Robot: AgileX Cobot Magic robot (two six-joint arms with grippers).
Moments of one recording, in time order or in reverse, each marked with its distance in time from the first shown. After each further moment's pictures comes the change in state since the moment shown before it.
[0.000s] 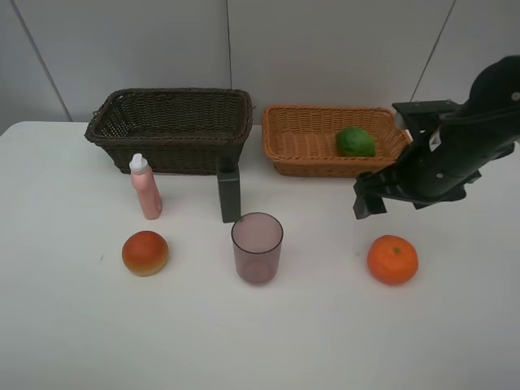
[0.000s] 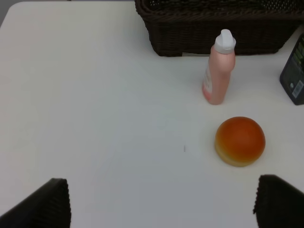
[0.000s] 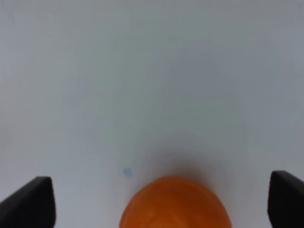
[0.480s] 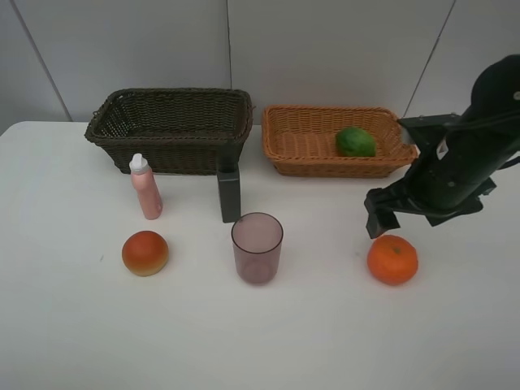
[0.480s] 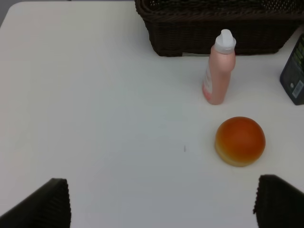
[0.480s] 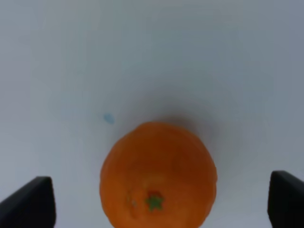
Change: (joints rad) left arm 0.000 0.000 0.000 0.000 0.000 0.000; right arm -0.002 -0.003 0.000 -0.004 0.119 -0.008
